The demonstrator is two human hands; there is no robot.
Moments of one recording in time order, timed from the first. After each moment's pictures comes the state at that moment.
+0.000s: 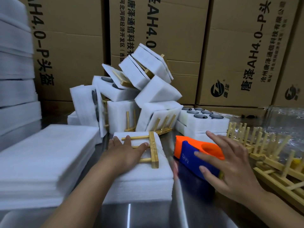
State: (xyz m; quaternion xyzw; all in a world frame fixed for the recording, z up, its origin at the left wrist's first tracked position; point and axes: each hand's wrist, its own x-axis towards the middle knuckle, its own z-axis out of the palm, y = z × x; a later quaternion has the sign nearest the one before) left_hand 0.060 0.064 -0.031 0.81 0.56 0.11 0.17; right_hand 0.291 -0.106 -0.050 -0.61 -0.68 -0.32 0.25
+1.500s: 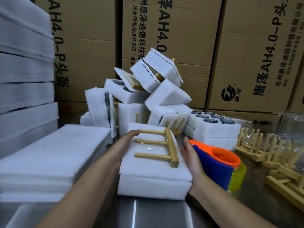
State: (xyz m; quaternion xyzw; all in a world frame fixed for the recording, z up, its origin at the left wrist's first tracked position) left_hand 0.040 0.075 -0.020 0.49 0.38 0.39 0.68; right_hand 0.207 -0.009 -0.050 -0.35 -0.29 0.57 0.68
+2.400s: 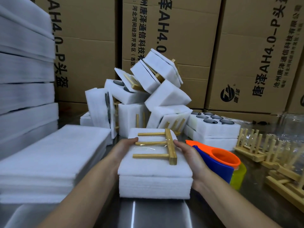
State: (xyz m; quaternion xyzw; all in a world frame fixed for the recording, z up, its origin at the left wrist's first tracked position) left_hand 0.043 0.093 -0.029 0.48 0.36 0.36 0.71; right_hand 0.208 -0.020 -0.035 -0.44 -0.35 0.56 0.62
